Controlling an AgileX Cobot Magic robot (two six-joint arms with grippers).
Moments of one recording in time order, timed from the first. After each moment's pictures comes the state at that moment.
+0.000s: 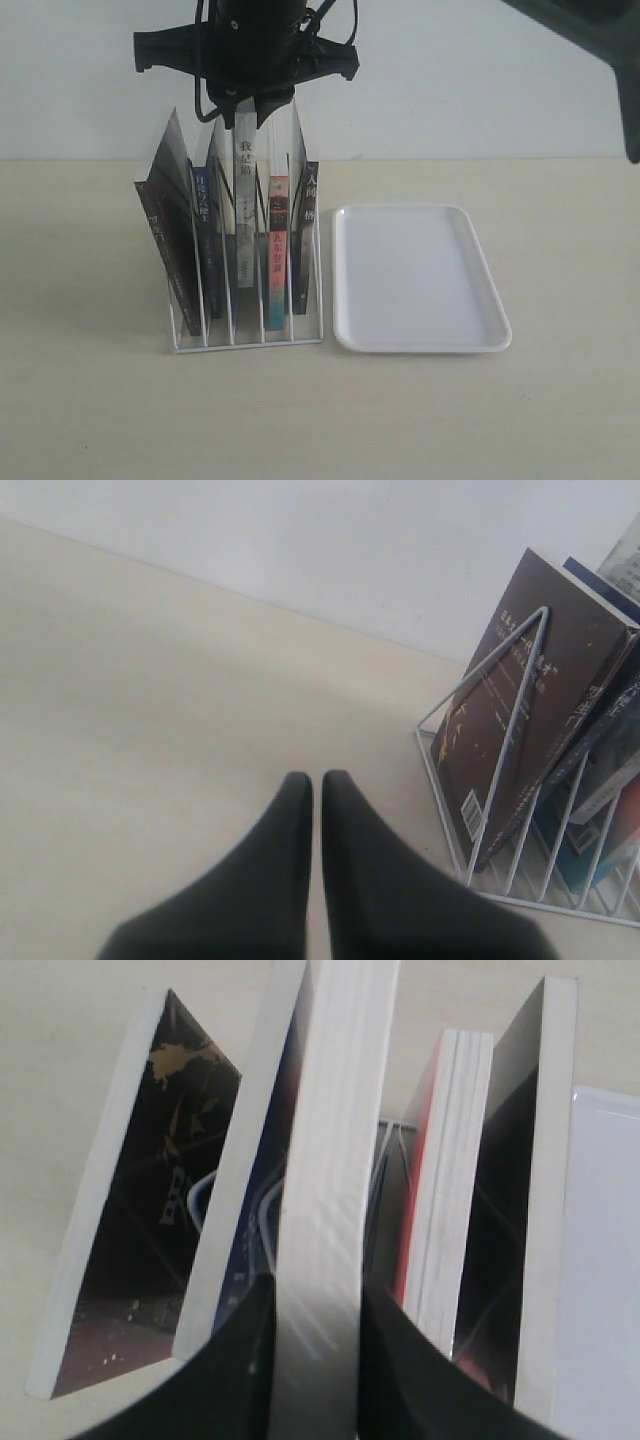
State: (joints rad) left arm -0.04 0.00 0.00 0.16 0.30 -0.48; right arm 0.80 2.15 -2.31 -0.13 1.25 0.53
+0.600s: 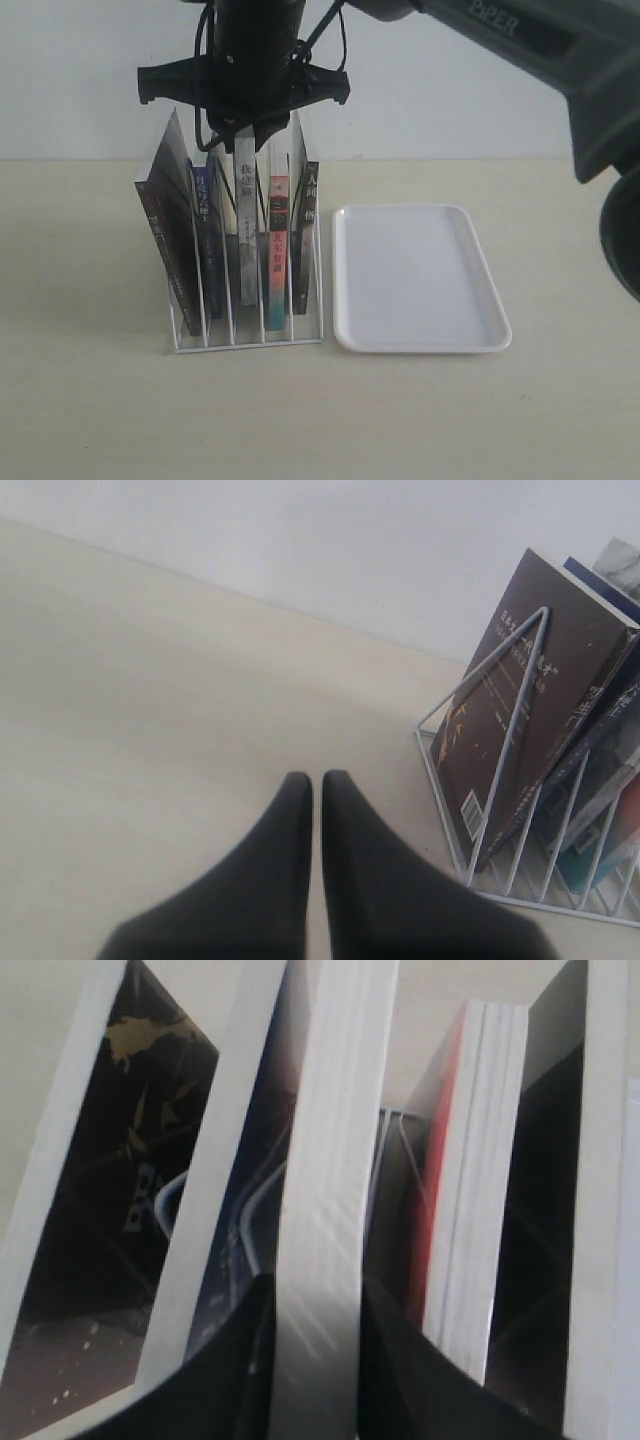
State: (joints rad) left arm -0.04 0.00 0.00 0.16 0.30 -0.48; right arm 0.80 2.20 -2.31 -0.14 1.23 0.53
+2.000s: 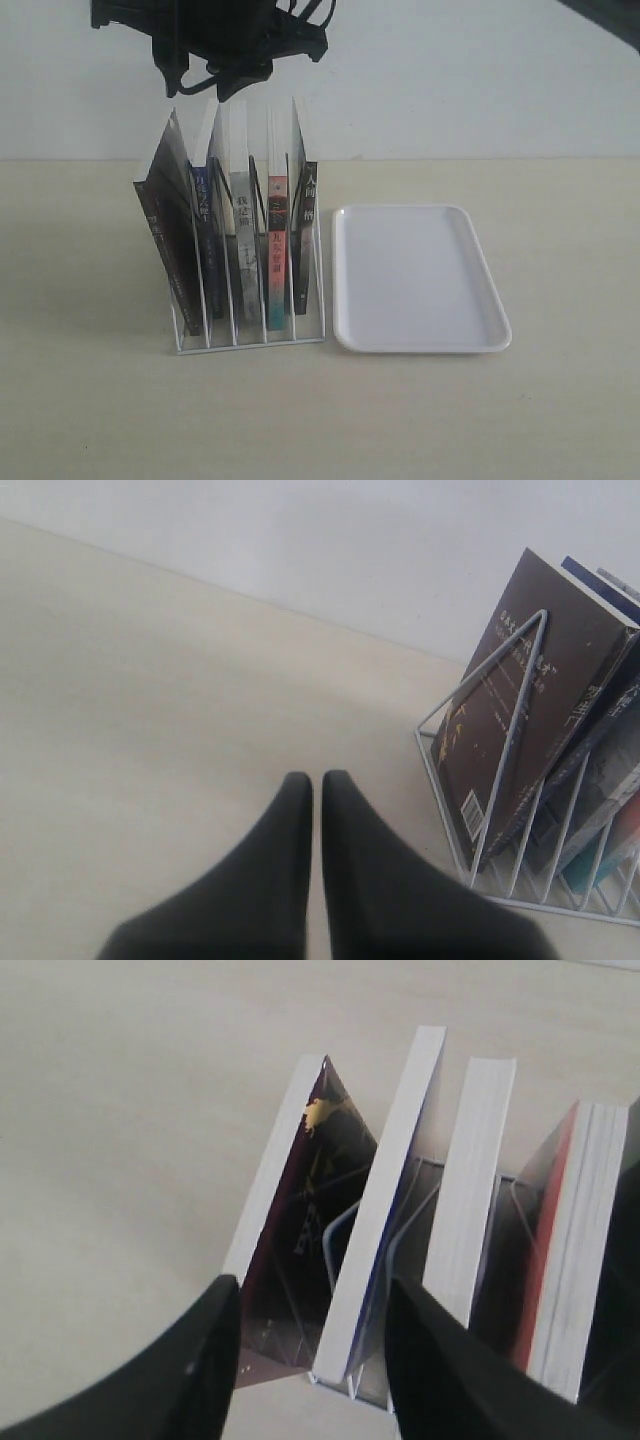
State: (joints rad) left arm -0.04 0.00 0.00 0.16 0.30 -0.48; right arm 0.80 2.12 -2.31 0.00 1.13 0.46
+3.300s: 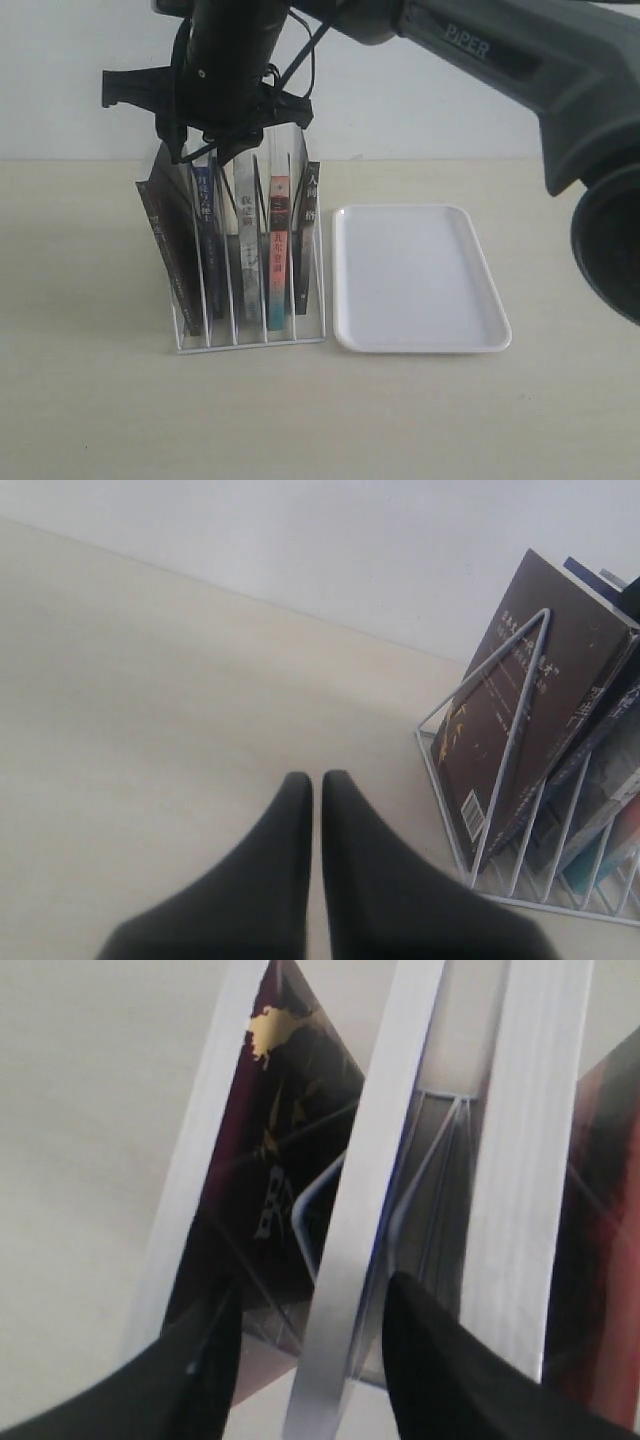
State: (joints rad) left arm -0.04 0.00 0.00 0.16 0.30 -0.48; right arm 0.80 2.24 -2.31 0.01 1.14 0.51
